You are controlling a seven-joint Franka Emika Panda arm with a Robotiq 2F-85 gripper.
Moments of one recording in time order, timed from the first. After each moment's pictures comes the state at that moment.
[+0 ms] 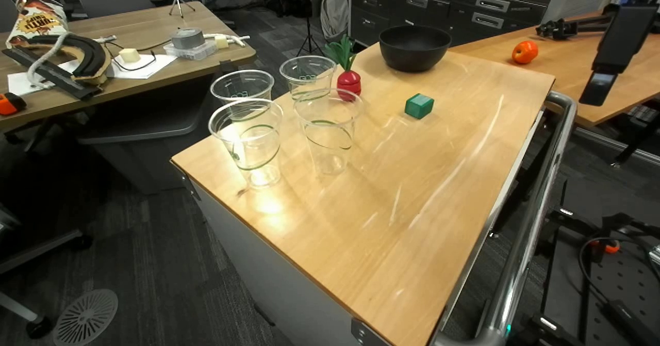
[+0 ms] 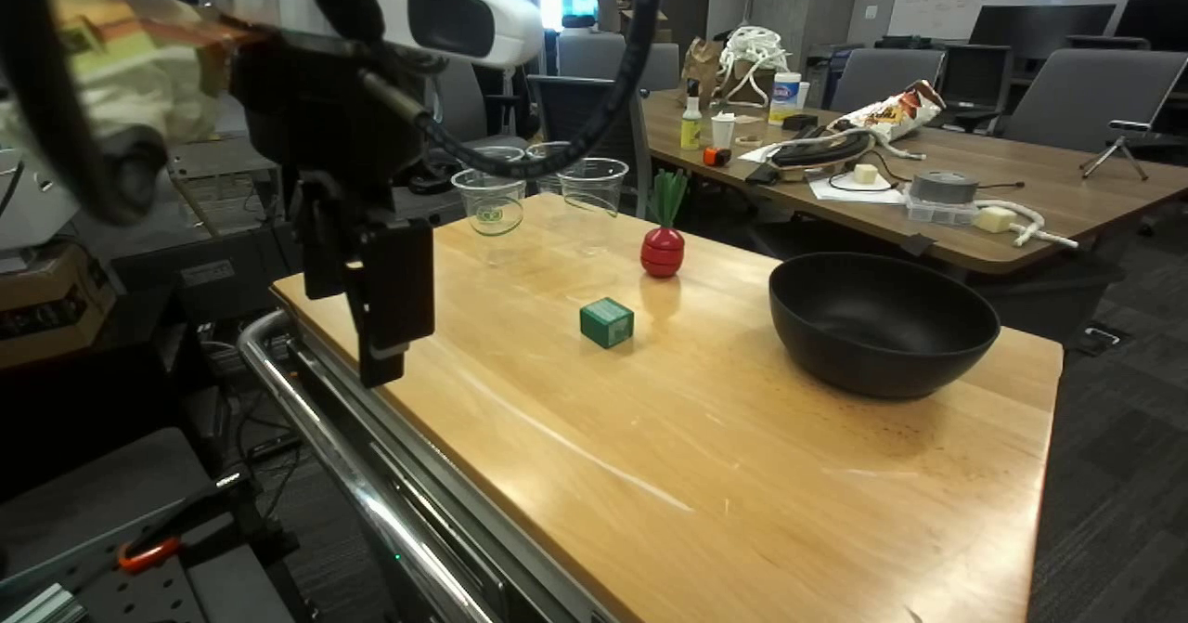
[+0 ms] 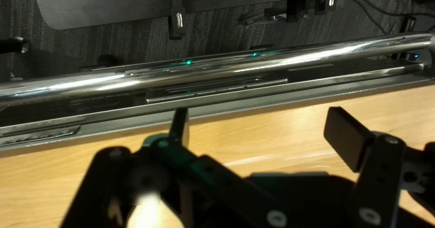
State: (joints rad) arm -0.10 -0.62 -0.23 -2.75 -0.02 1.99 -0.18
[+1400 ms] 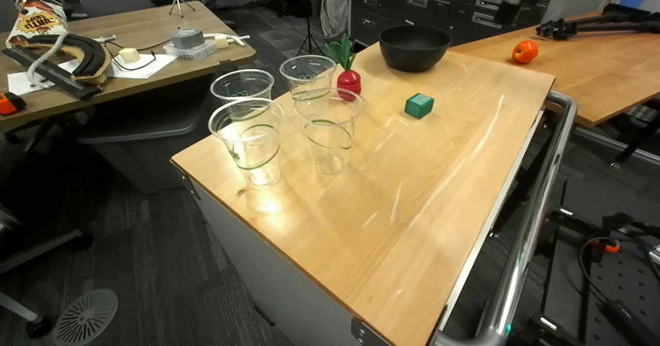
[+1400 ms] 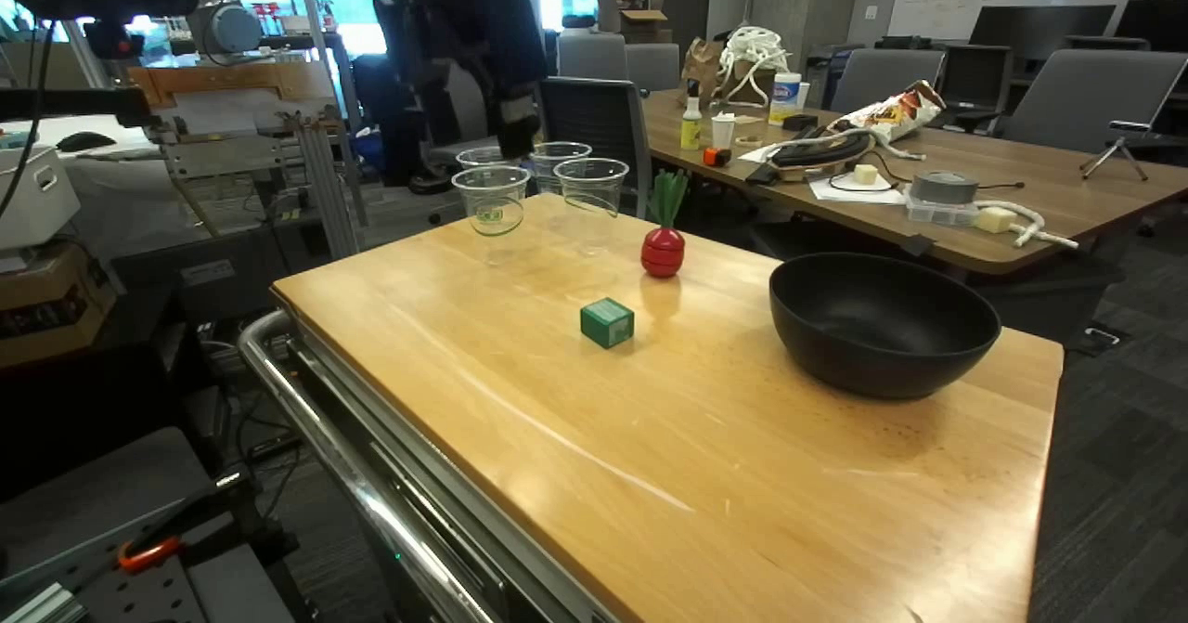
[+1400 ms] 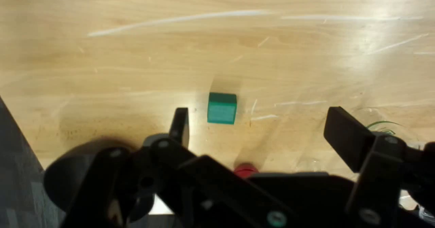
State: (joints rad) arm -0.09 -0.53 0.01 -2.54 -0.09 2.15 0.01
